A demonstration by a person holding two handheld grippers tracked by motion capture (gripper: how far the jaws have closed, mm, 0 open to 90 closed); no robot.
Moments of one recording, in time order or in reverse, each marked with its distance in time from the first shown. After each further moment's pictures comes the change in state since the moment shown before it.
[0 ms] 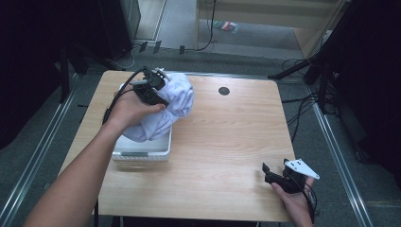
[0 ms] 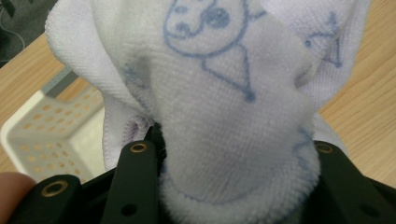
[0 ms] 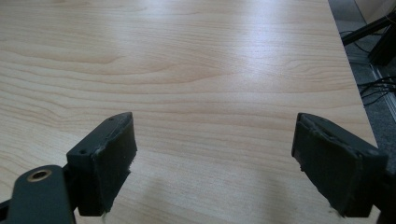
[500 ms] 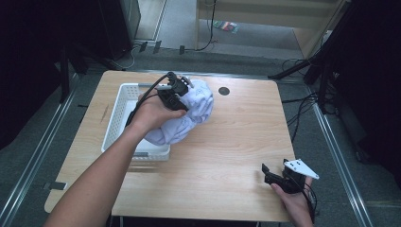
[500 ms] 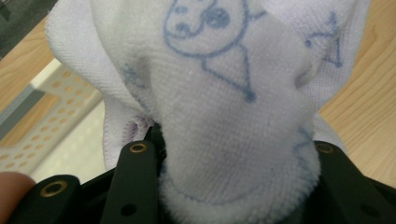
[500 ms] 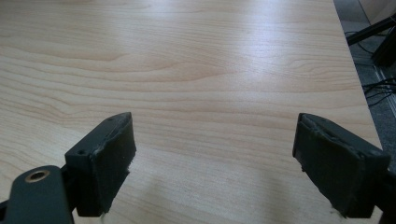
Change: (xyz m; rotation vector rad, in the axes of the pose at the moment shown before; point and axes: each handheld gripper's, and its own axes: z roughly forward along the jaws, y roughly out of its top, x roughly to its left) left arm -0.044 0.027 0.022 0.008 -0.038 0.069; right arm 0.000 0.000 0.000 0.006 0.008 -0.013
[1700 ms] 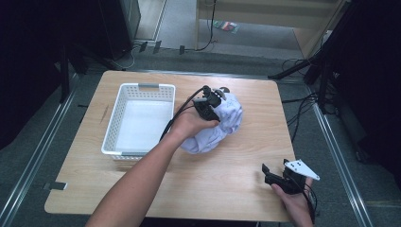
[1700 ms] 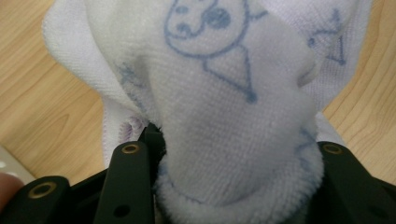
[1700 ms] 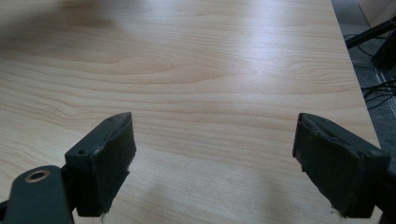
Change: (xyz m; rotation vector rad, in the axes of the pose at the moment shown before) left arm -0.063 0.046 0.077 0.003 -0.111 0.016; right arm 0.000 -0.001 -0.002 -0.013 0.004 0.001
